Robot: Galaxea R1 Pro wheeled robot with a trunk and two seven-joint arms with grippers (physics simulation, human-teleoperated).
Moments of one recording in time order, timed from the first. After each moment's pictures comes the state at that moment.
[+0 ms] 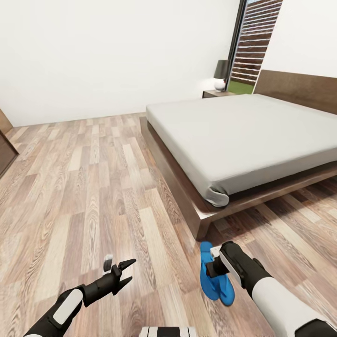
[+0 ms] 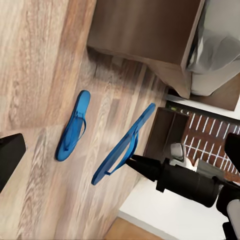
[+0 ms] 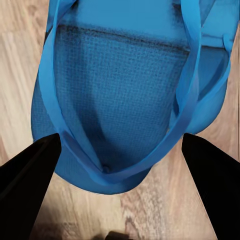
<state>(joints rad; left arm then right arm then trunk) -0.45 0.16 -0.08 -0.59 1.04 0.71 -0.66 -0.73 -0.06 0.38 -0.61 -0.15 0.93 0.15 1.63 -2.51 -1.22</state>
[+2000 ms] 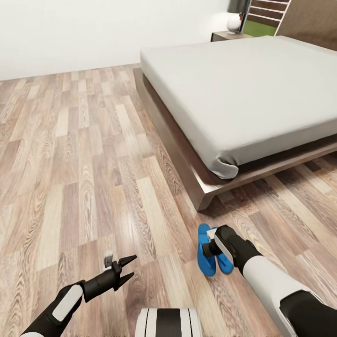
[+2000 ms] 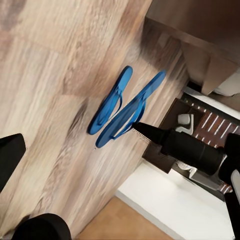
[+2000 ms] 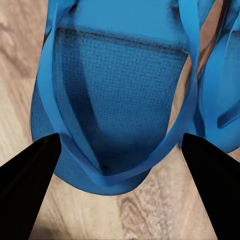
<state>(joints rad) -0.45 0.16 -0.08 -0.64 1.04 0.76 -0.69 -0.88 -0.02 0.38 -0.50 -0.15 0.86 0.09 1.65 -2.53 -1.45</state>
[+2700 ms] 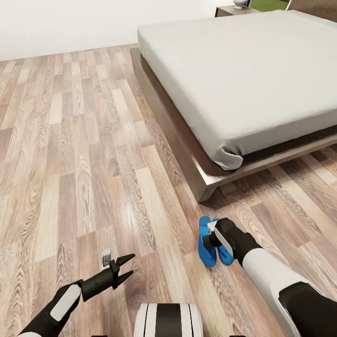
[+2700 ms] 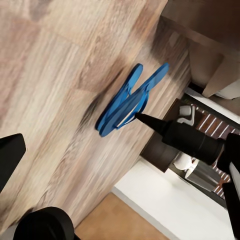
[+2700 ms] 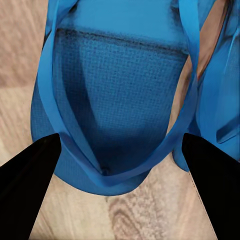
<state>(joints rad) -0.45 0.18 -0.08 -0.64 1.04 0.77 -0.74 -0.93 -0.02 0.38 -0.50 -0.15 0.86 0.07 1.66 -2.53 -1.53</state>
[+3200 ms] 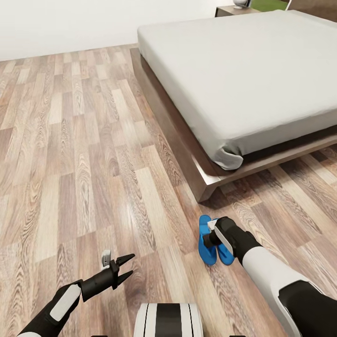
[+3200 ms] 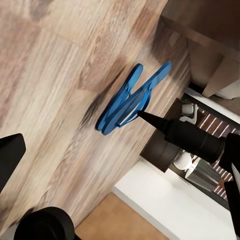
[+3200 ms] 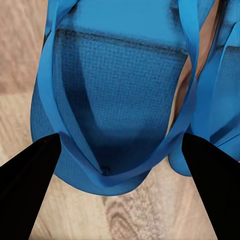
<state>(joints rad) -0.45 0.18 -0.08 -0.64 1.04 0.77 -0.74 -0.94 -0.02 0.38 -0.50 -0.15 0.86 0.07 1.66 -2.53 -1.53</state>
